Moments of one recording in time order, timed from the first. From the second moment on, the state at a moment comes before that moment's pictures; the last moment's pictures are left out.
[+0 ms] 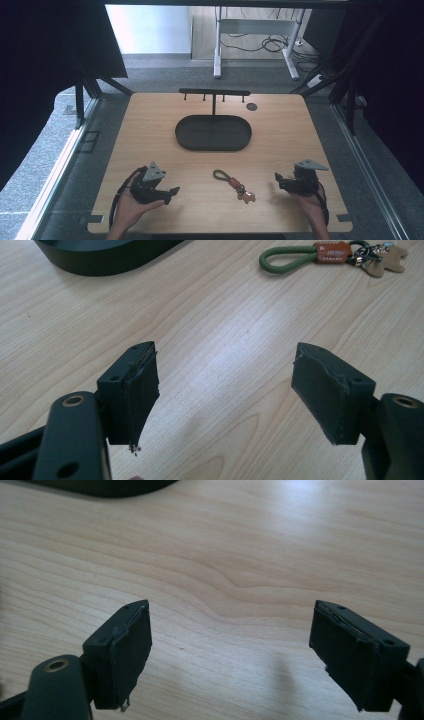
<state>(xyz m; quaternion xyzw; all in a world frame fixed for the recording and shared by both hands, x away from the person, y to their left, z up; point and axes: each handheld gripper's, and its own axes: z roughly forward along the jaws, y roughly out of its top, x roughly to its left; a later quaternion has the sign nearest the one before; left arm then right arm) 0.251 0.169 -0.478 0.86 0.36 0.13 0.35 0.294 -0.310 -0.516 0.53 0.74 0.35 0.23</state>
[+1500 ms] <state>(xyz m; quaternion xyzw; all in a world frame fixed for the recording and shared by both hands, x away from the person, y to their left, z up) 0.250 0.170 -0.480 0.86 0.36 0.13 0.34 0.281 -0.314 -0.508 0.48 0.77 0.35 0.21</state>
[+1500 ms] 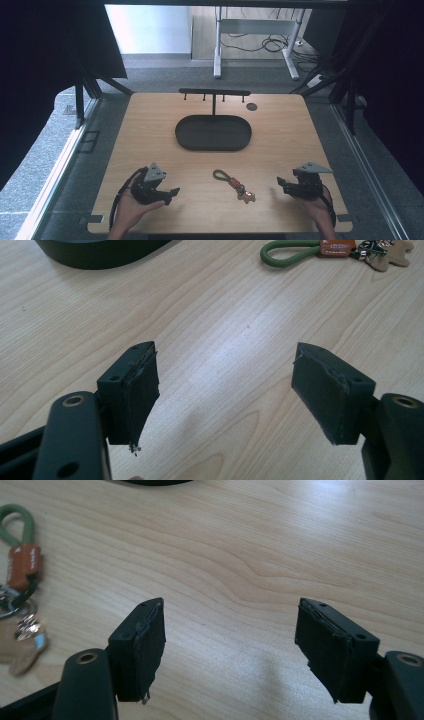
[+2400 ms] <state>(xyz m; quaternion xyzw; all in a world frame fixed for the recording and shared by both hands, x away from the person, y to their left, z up) 0.254 0.184 -0.478 0.85 0.37 0.13 0.36 0.288 -0.282 -0.449 0.44 0.84 0.27 0.16</state>
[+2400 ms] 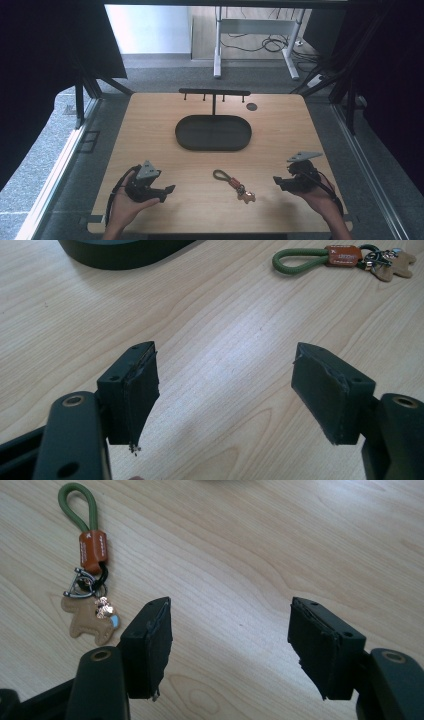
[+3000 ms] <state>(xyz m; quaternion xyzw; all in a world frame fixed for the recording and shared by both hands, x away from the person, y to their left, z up) 0.249 0.180 -0.473 0.85 0.37 0.14 0.36 0.296 -0.255 -0.439 0.41 0.86 0.26 0.15</state>
